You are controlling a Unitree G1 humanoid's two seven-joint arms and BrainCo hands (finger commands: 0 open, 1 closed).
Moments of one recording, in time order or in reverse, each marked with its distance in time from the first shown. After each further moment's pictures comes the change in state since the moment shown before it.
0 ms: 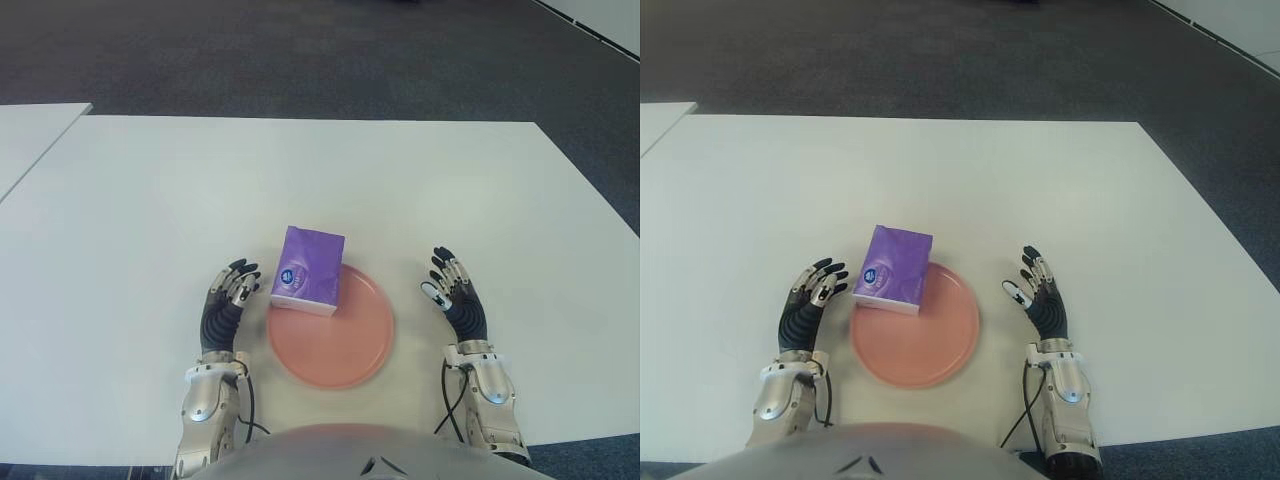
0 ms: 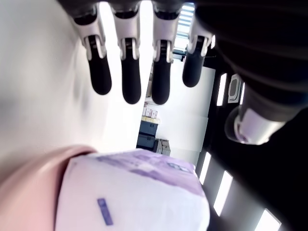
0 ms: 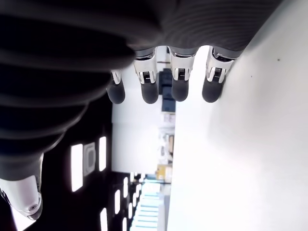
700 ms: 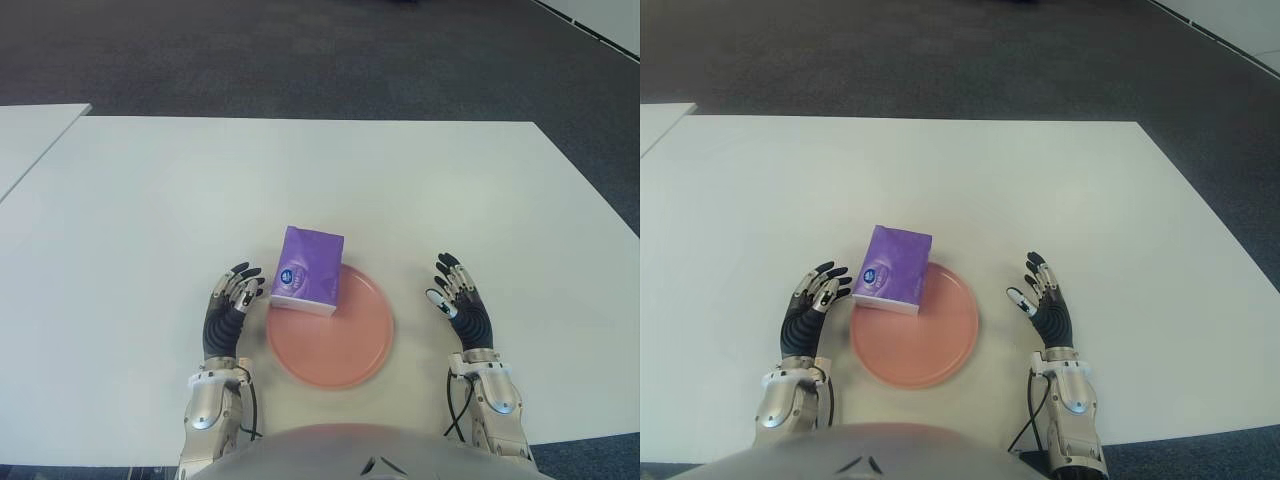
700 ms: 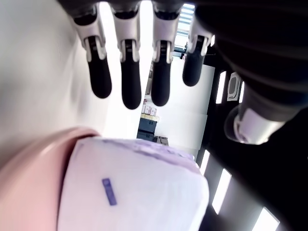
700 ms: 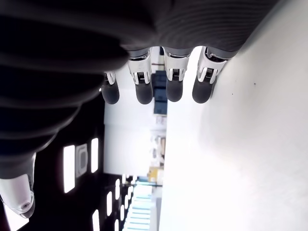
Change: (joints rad) left arm 0.034 -0.001 -0.033 -0.007 0.001 -0.032 0.000; right arm 0.055 -0.018 0.002 -0.056 -0.005 0.033 -0.002
